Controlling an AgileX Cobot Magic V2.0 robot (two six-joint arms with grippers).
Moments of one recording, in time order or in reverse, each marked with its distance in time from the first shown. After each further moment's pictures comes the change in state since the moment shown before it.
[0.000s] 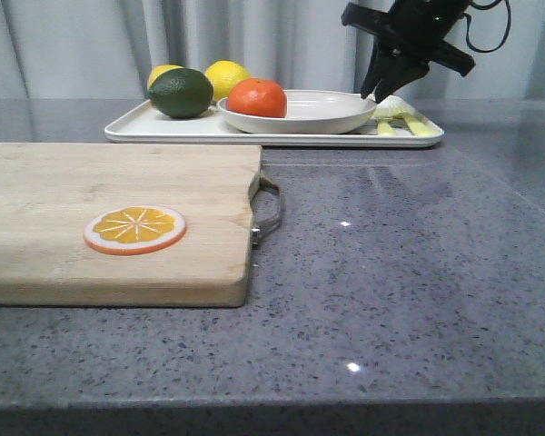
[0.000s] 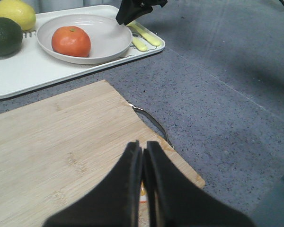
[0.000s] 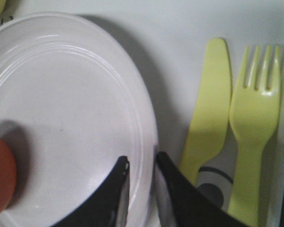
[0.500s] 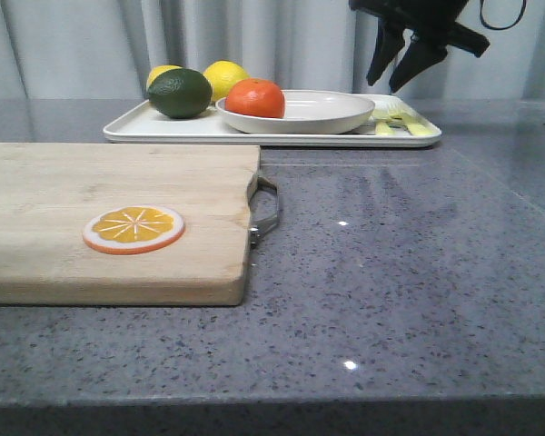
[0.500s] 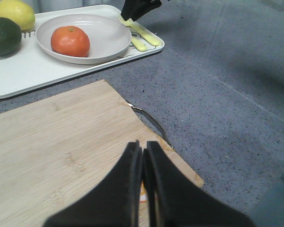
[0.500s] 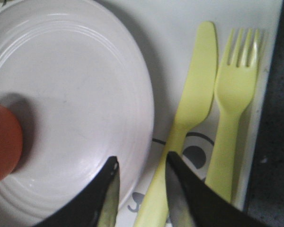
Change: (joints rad) left arm 0.000 0.000 0.000 0.000 0.000 0.000; right arm 0.000 -0.057 0.000 -0.044 0.086 -0.014
